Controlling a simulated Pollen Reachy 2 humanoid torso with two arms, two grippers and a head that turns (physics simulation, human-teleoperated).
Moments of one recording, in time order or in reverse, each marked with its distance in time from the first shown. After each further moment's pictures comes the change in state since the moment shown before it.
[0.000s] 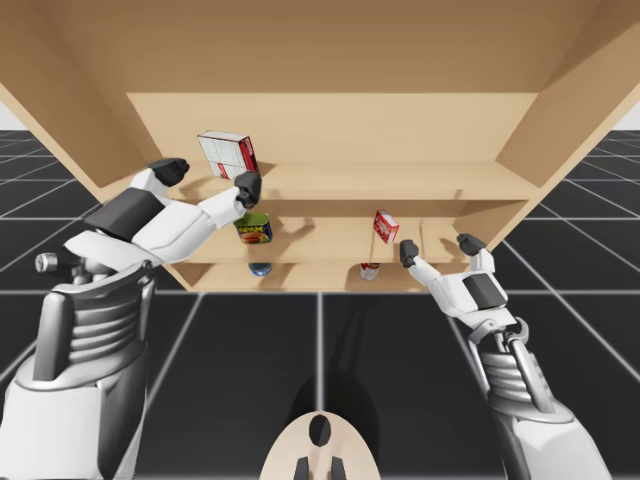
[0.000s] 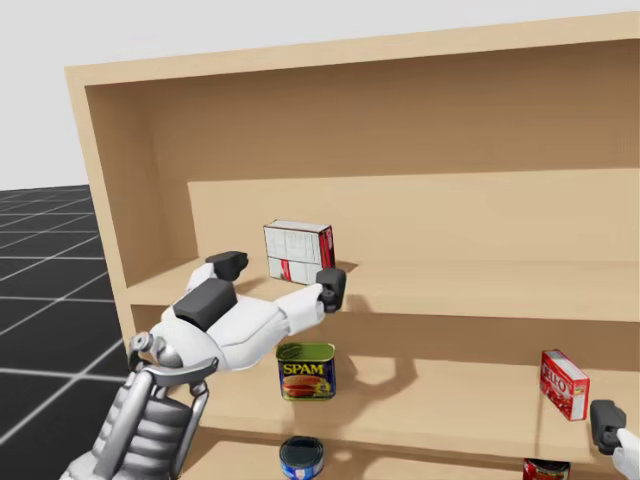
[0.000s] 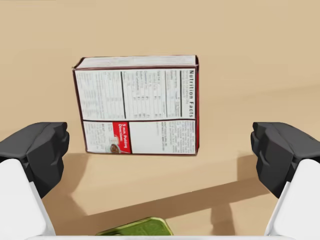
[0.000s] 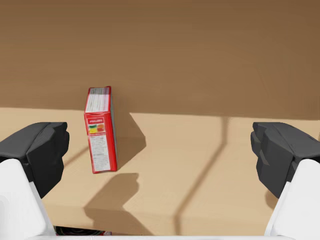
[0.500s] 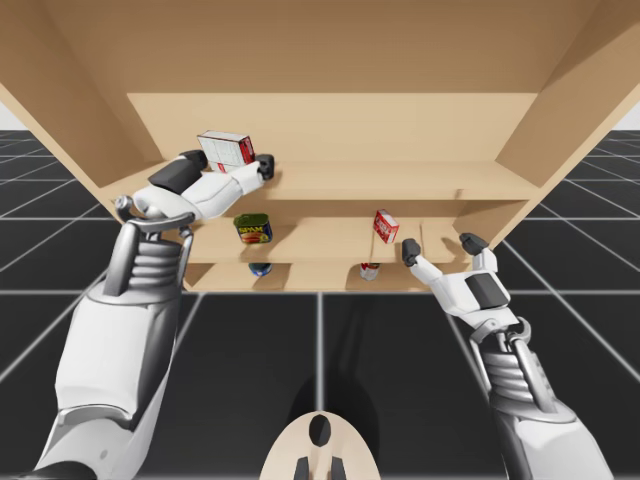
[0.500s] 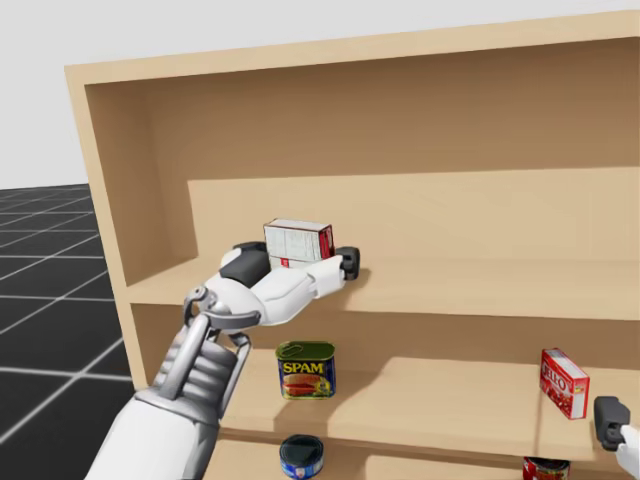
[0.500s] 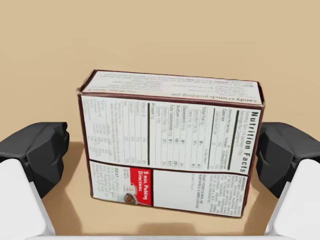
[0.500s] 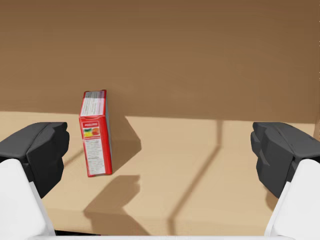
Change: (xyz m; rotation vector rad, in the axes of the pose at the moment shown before) left arm -0.007 0.010 -0.067 0.073 0.087 0.047; right arm 0.001 -0.002 0.000 -0.008 -0.009 0.004
